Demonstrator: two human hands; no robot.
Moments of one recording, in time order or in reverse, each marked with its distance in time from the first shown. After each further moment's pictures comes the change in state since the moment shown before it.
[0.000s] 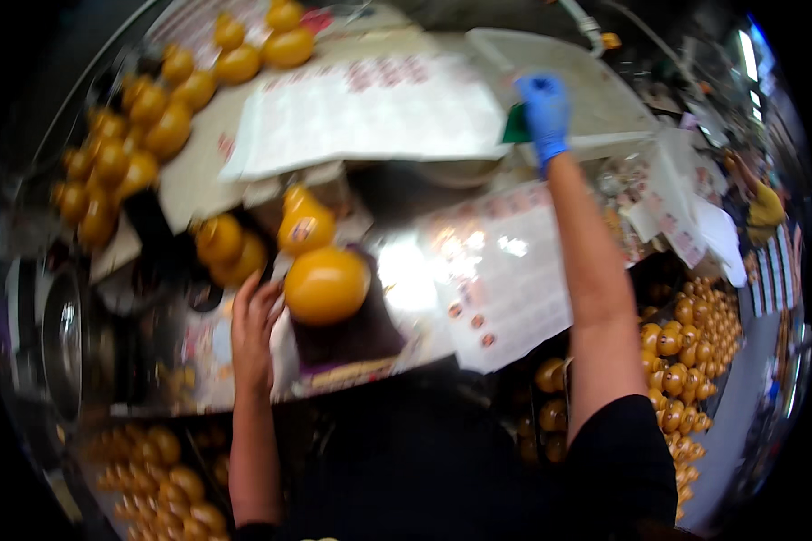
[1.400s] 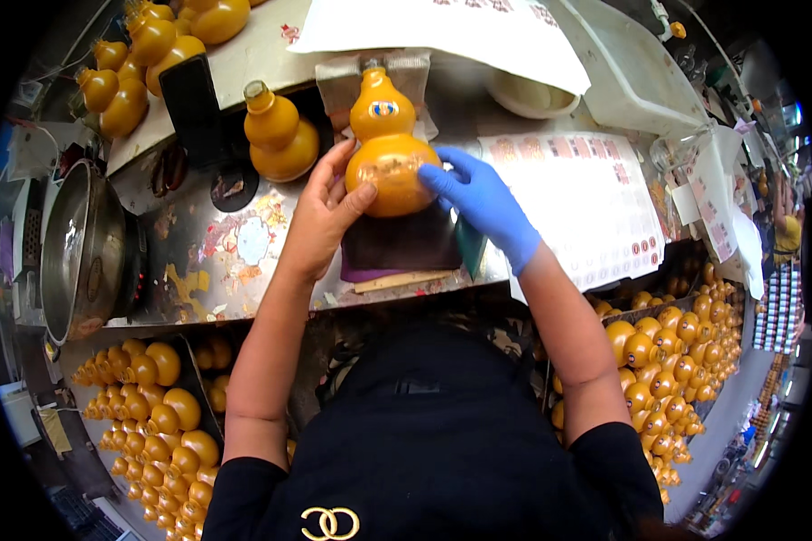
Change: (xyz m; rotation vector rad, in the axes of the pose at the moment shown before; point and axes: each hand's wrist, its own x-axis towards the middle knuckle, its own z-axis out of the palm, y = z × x) left_hand 0.012 0.009 0.023 -0.120 -0.259 -0.026; right_hand -0.266 -0.163 0.034 0.374 -0.936 0.528
